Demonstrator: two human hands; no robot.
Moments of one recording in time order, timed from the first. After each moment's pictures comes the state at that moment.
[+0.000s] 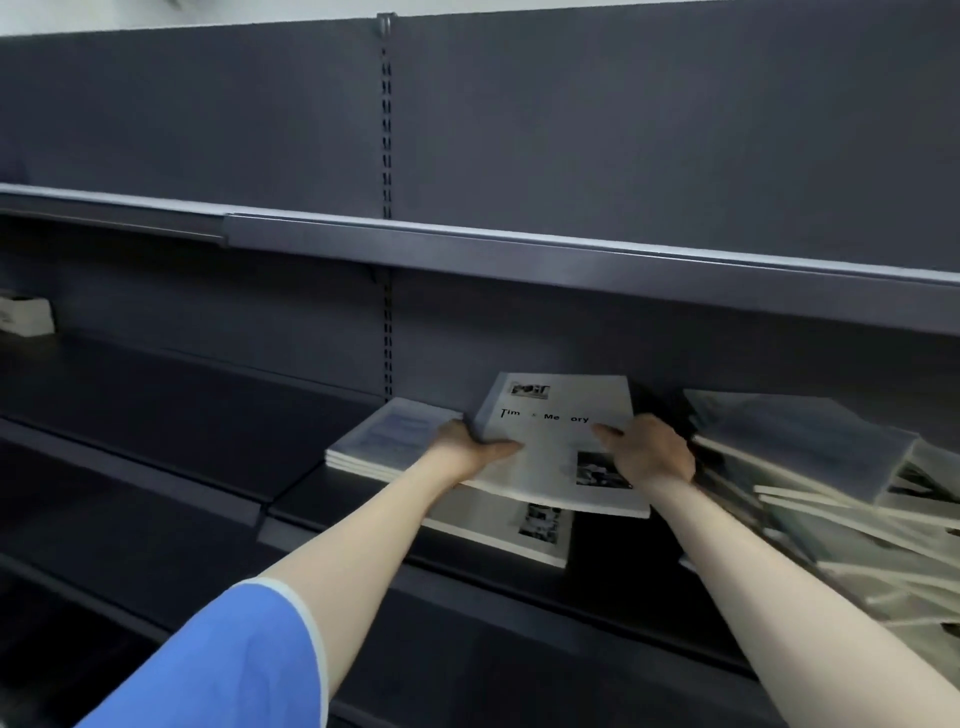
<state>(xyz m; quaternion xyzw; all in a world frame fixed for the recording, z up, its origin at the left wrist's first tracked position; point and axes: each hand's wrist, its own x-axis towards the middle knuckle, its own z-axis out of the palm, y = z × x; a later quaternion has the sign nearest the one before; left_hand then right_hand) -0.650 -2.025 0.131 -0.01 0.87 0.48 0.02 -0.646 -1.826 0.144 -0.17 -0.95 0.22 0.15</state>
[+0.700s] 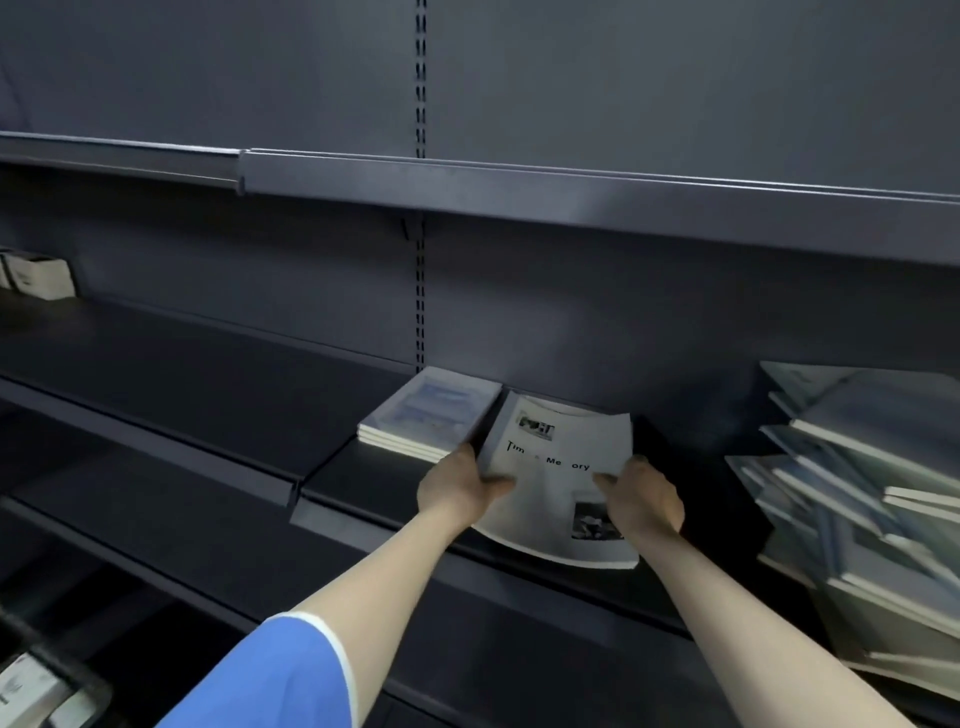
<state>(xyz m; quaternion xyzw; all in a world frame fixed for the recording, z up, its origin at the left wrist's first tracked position) -0.677 -2.067 0.046 -0.05 0.94 0.33 -0.01 -0.678 -1.875 0.048 -0.17 -0.96 0.20 0.09</state>
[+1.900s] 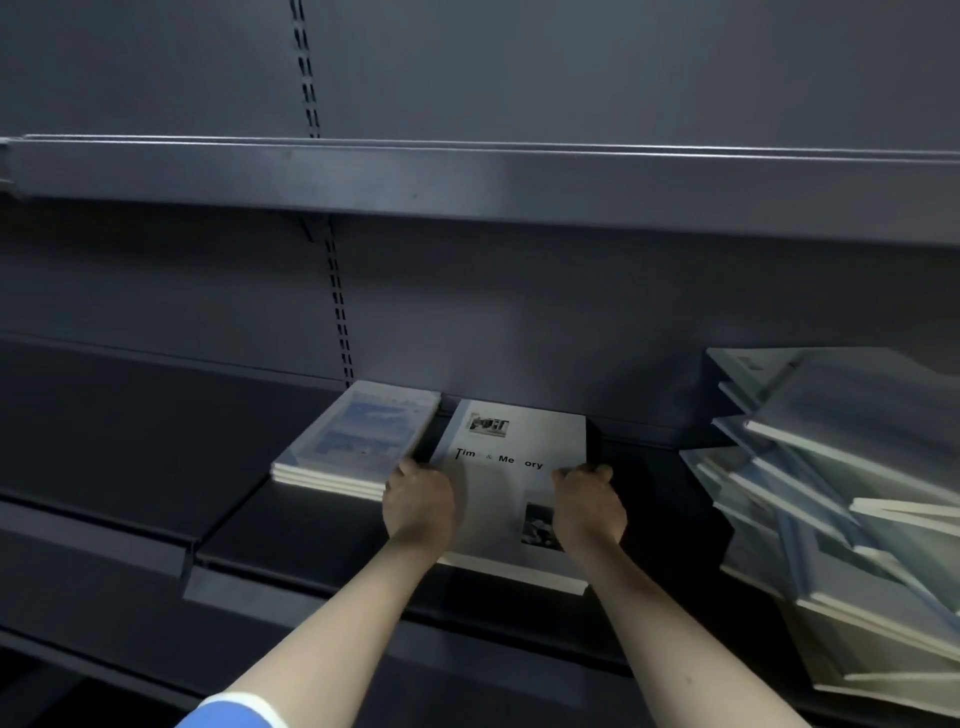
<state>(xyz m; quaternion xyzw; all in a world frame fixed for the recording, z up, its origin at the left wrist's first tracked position) -0.732 -2.023 0.024 -0.11 0.98 0.16 -0.04 -0.714 -1.868 0.031 -0.15 -0.98 0.09 0.02</state>
